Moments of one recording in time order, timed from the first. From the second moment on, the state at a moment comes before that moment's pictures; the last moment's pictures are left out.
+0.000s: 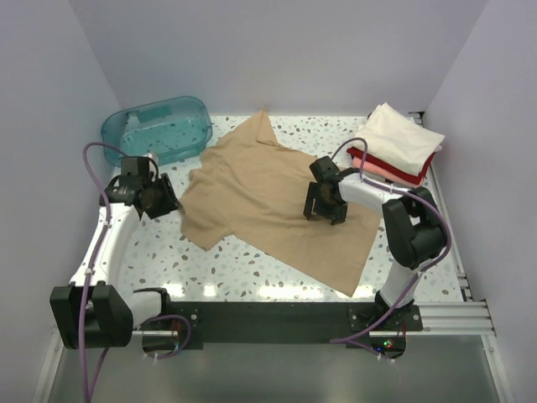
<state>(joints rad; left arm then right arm) 0.05 1.17 0.95 -0.76 0.11 -0.36 0.45 1.79 1.13 -0.64 0.13 0.68</state>
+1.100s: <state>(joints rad) 0.05 1.27 0.71 -0.51 0.13 -0.39 0.46 1.71 1.07 -0.62 0.11 0.66</state>
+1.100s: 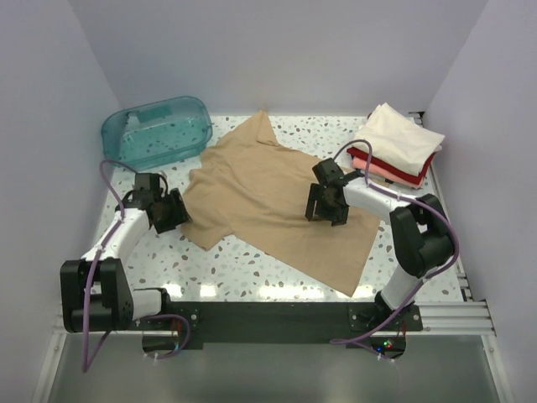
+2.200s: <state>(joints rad) -0.35 1.75 1.14 -0.49 0.20 -0.40 0.46 1.55 0.97 -0.65 0.14 0.68</state>
